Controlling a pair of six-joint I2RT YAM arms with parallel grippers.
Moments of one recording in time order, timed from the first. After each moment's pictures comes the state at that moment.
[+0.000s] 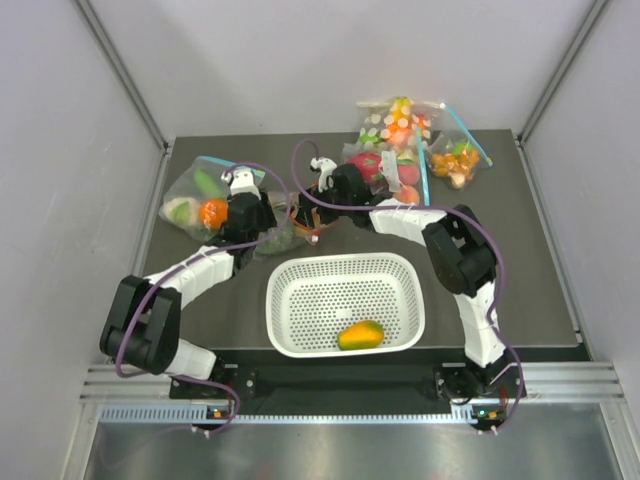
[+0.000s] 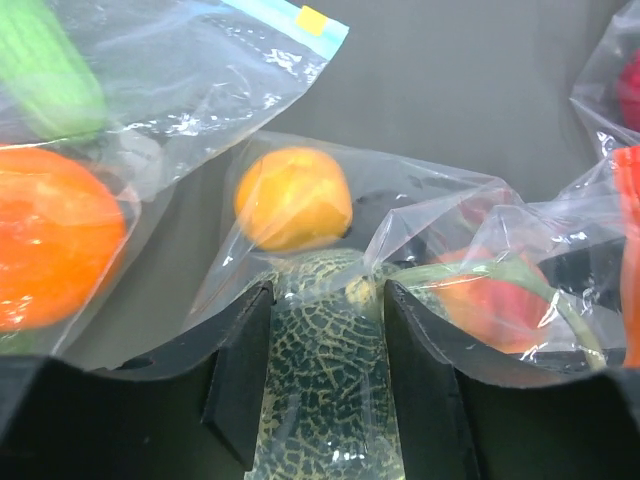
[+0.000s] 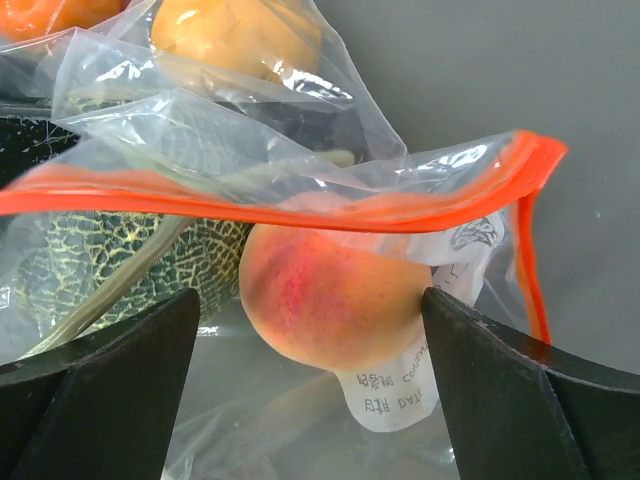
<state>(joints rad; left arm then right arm) -0.35 1.43 0.75 0.26 -0.33 -0.34 0.66 2.12 1.49 0.09 -0.35 0.24</state>
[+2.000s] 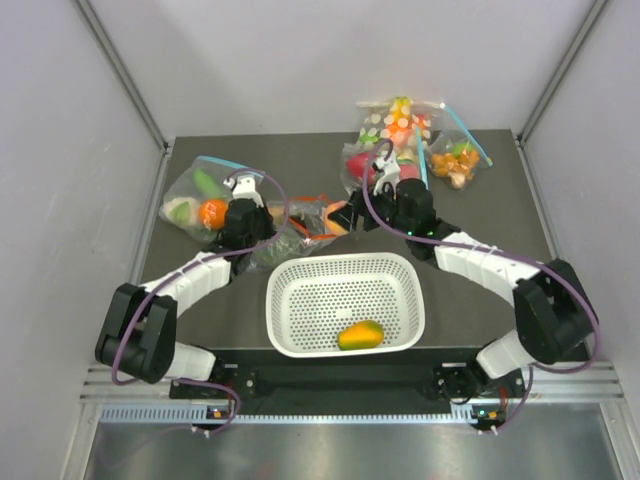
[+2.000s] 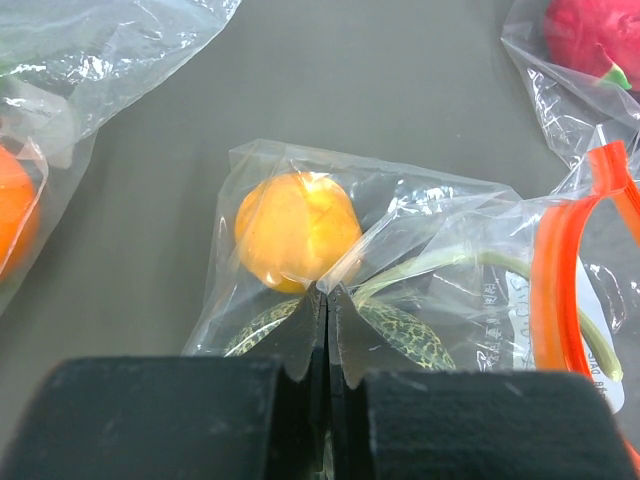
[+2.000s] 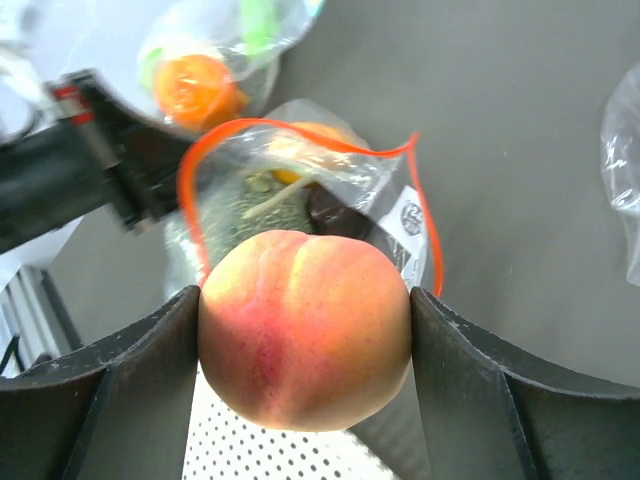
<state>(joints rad) -0.35 1.39 0.70 0.26 -0.17 -0.37 0.58 1.51 0.93 0.32 -0.28 0.43</state>
